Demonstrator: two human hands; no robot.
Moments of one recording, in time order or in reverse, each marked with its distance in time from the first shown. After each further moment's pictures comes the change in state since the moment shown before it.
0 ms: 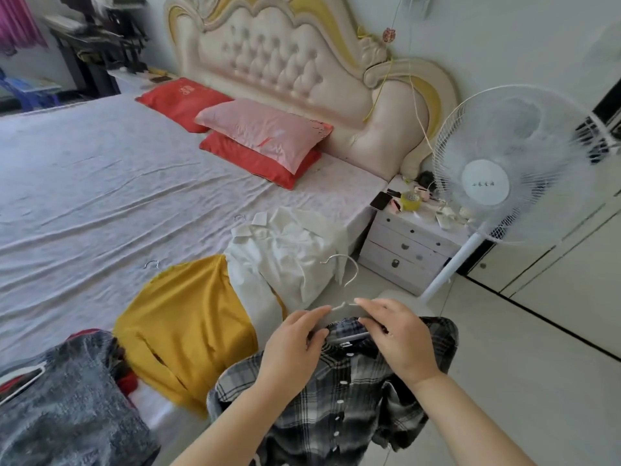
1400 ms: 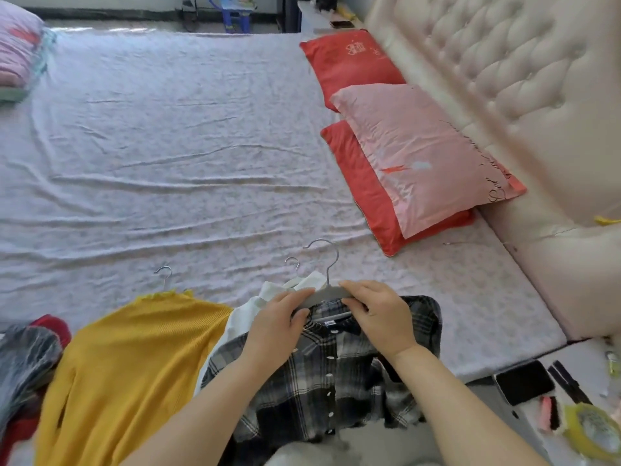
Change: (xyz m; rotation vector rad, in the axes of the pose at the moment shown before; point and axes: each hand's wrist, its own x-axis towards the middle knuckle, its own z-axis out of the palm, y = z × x) left_hand 0.486 -0.184 -0.016 0.060 0.424 -0.566; right_hand 0.531 0.187 0.314 0.312 -0.478 -0.459
